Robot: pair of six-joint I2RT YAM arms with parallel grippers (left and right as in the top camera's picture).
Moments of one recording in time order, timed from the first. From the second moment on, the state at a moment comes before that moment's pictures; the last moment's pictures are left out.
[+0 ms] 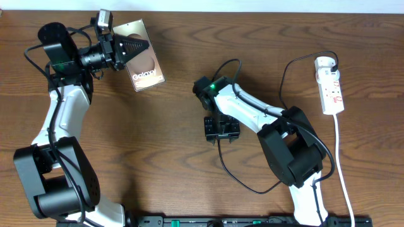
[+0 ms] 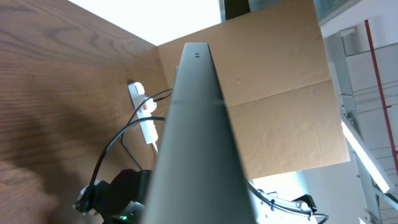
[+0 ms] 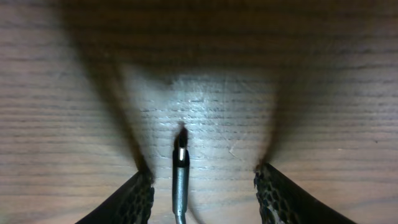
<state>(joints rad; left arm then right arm) 0.23 1.75 1.20 0.41 1.49 -1.09 0.67 2.17 1.55 -1.15 -0.11 0.61</state>
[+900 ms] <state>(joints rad) 0.23 1.75 1.20 0.41 1.49 -1.09 0.67 2.17 1.55 -1.13 -0.11 0.63</state>
